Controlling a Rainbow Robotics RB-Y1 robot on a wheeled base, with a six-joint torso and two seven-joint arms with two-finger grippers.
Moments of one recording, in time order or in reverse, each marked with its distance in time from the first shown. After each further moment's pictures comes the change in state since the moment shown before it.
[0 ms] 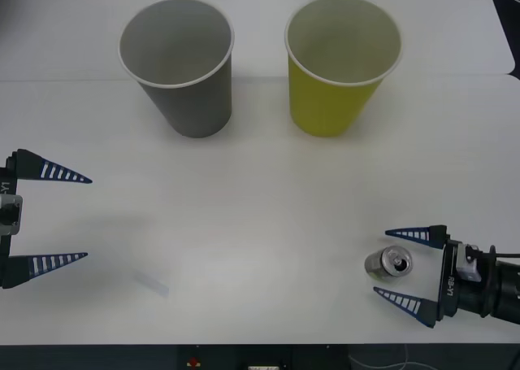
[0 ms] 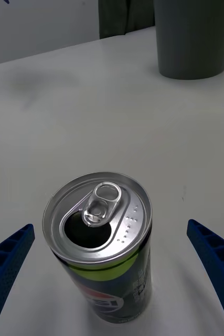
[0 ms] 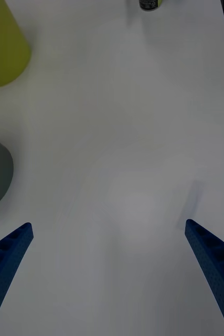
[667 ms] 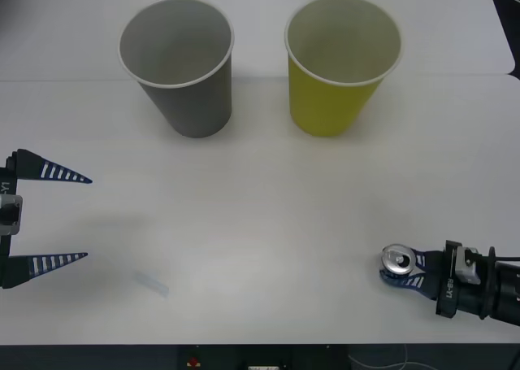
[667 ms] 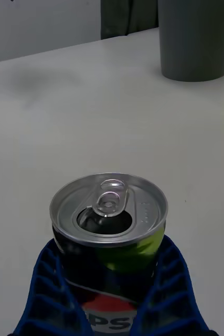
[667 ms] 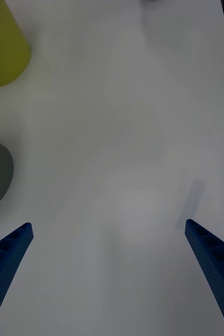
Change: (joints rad) right arm 0.003 0.001 0.002 0.000 0.000 -0.006 0.021; left arm 0.000 0.000 0.000 0.000 0.000 0.000 0.000
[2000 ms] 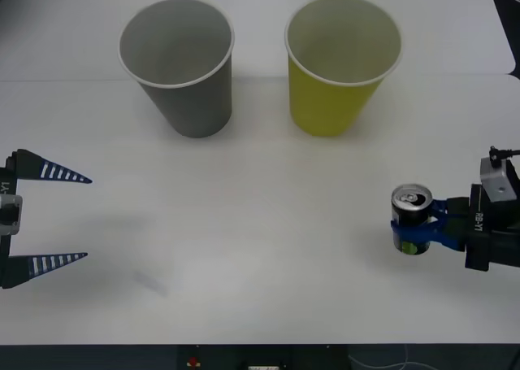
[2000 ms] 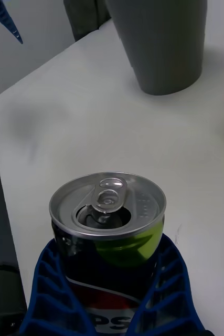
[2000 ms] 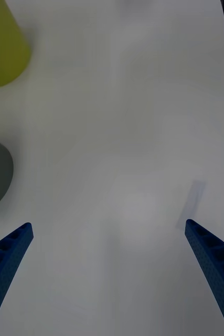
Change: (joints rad) right arm 0.167 -0.374 0.007 -0.798 0.000 0.370 -1.007; left arm 0.000 0.000 0.000 0.000 0.000 0.000 0.000
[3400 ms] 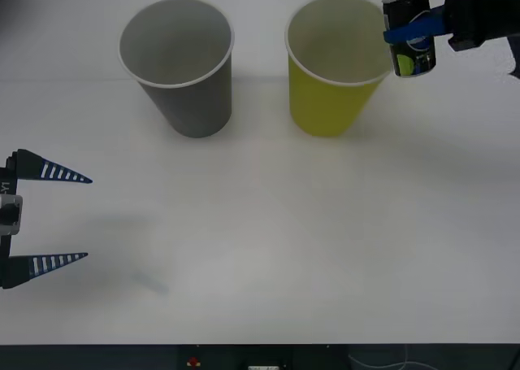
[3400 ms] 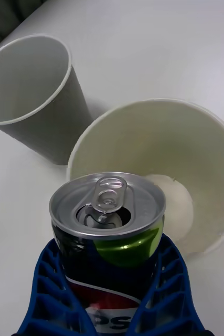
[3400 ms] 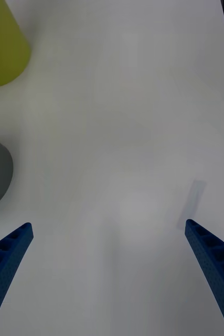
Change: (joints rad) right arm -1.006 -0.166 0.321 0.239 0.414 -0.130 -0.886; left arm 0.000 0.000 0.000 0.000 0.000 0.000 0.000
